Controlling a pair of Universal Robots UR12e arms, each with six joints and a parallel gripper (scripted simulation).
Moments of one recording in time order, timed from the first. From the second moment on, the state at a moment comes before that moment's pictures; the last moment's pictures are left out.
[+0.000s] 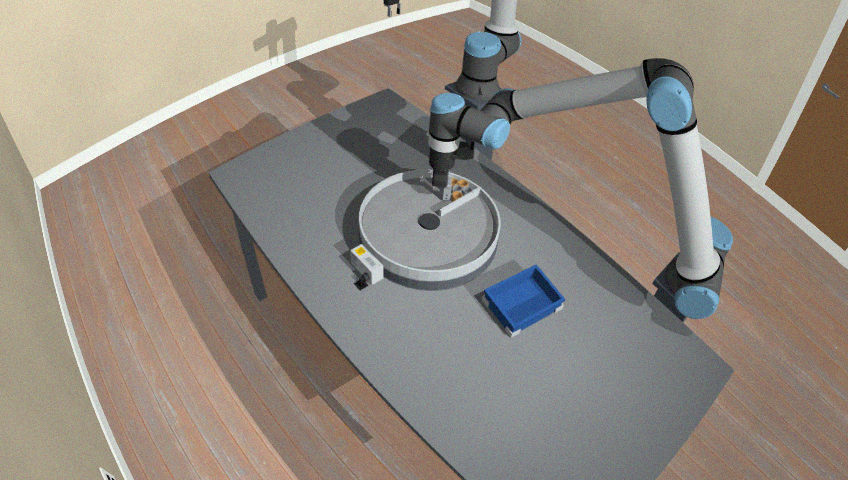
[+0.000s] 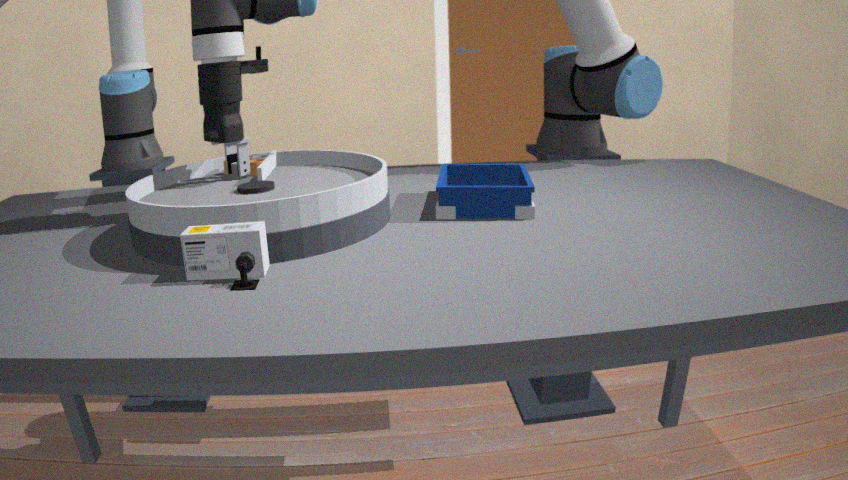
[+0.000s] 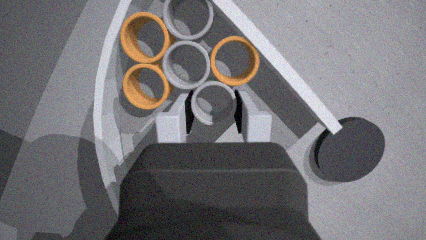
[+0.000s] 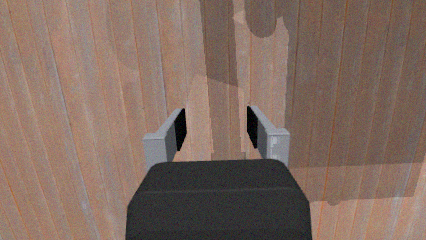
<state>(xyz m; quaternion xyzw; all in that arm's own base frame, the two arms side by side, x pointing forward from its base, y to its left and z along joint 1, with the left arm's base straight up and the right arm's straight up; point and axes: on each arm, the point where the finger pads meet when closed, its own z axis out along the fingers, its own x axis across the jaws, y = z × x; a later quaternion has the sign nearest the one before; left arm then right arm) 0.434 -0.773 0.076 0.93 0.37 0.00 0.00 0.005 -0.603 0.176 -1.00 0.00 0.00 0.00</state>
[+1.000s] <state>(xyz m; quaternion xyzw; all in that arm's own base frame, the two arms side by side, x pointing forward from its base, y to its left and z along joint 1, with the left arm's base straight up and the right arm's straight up) 0.434 -0.773 0.115 0.93 0.37 0.00 0.00 0.005 -0.603 0.176 -1.00 0.00 0.00 0.00</state>
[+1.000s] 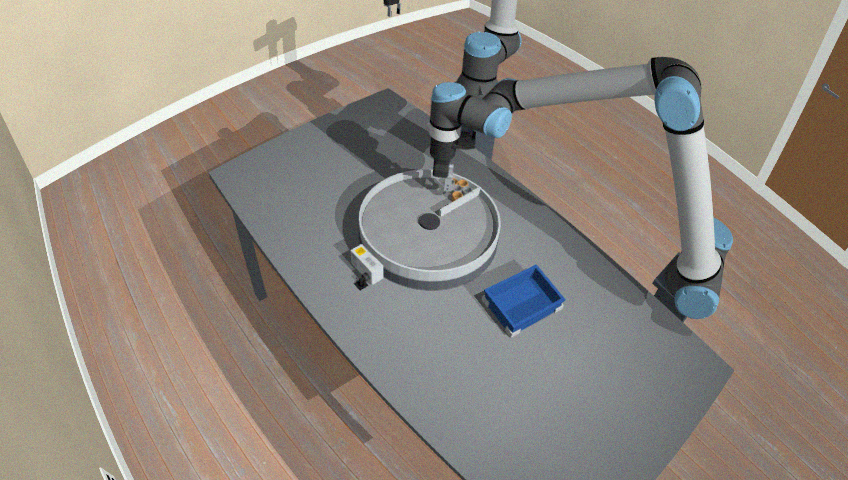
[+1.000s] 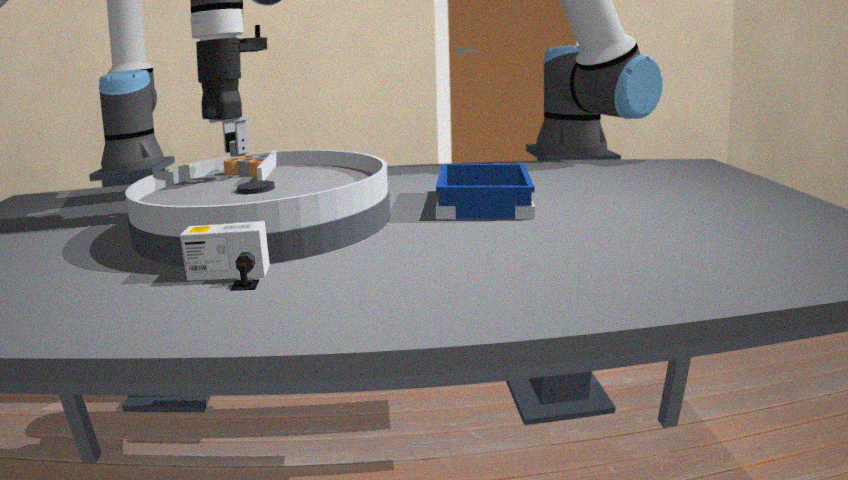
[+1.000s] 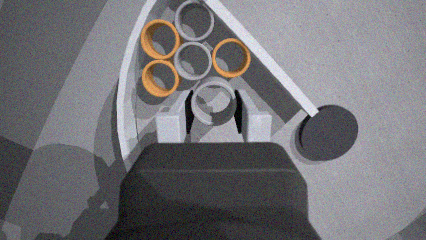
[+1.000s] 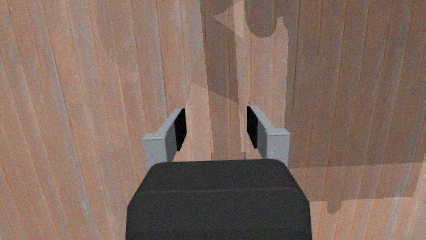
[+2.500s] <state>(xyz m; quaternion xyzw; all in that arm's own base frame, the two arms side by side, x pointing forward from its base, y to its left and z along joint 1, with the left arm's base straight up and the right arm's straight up) 0.434 -0.773 0.135 0.93 0.37 0.00 0.00 0.005 -0.603 0.176 -1.00 0.00 0.00 0.00</state>
